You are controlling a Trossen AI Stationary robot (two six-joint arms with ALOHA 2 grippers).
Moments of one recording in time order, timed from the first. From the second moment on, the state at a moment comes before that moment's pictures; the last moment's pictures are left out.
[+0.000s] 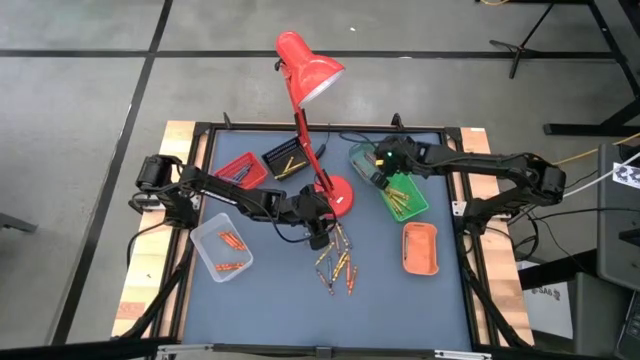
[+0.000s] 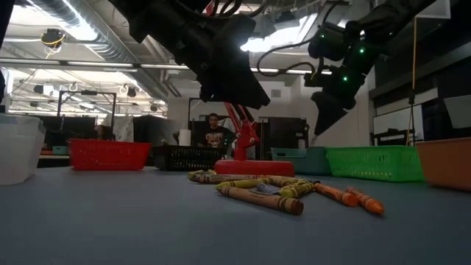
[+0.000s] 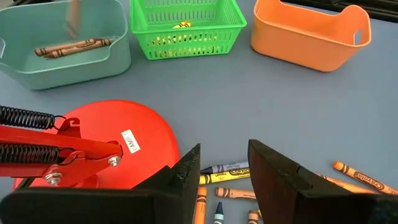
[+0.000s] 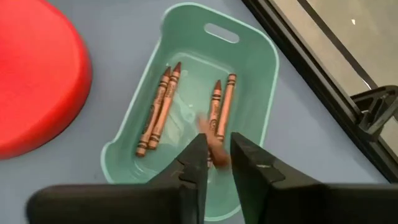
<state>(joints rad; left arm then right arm) -0.08 1.74 1.02 0.11 -0.26 -0.28 -0.42 1.37 0.82 -0.41 0.27 0.04</state>
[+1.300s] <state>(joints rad) -0.21 1.79 1.02 -0.12 -0.15 -0.29 -0.43 1.37 0.82 -0.41 0.27 0.05</state>
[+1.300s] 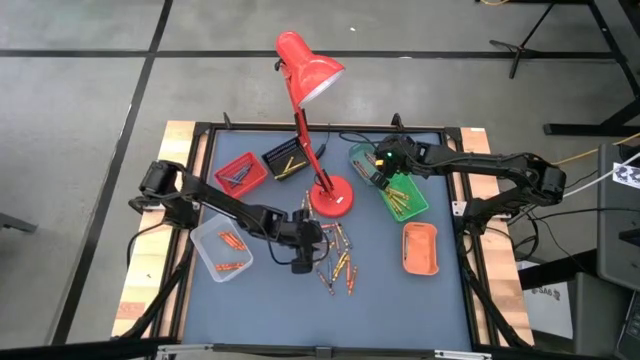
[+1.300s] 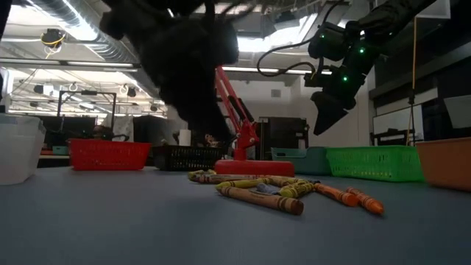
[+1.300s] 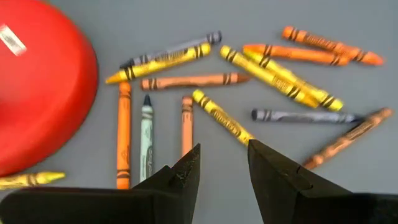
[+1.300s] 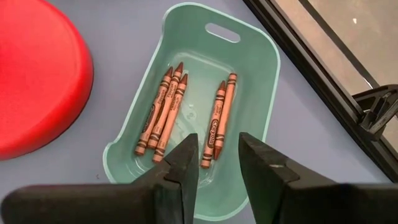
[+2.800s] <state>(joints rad) -0.16 1.89 1.02 -0.17 -0.18 -0.29 -0.42 1.37 0.82 -0.41 -0.27 0.05</state>
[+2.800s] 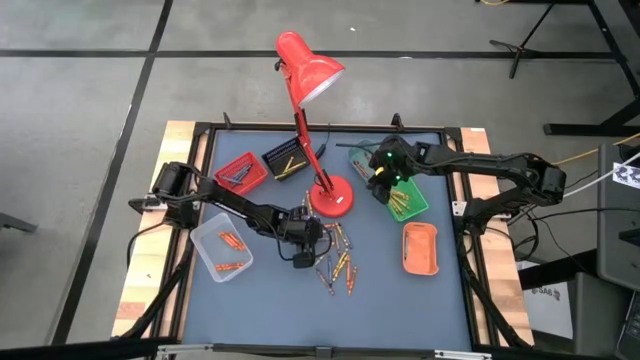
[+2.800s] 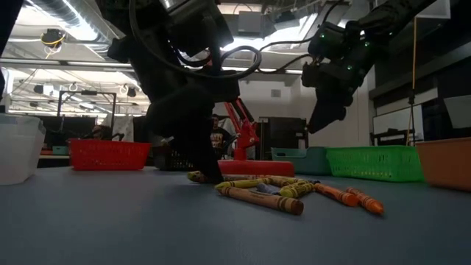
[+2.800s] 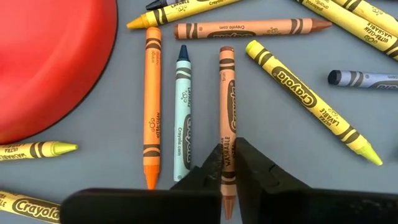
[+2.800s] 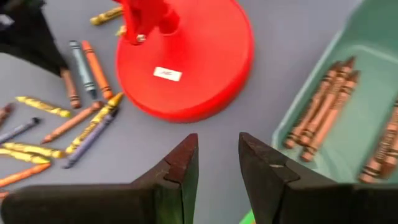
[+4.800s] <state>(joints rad) -0.13 1.89 1.02 0.41 -0.17 -0.28 0.07 1.37 0.82 -0.19 -0.21 0.04</state>
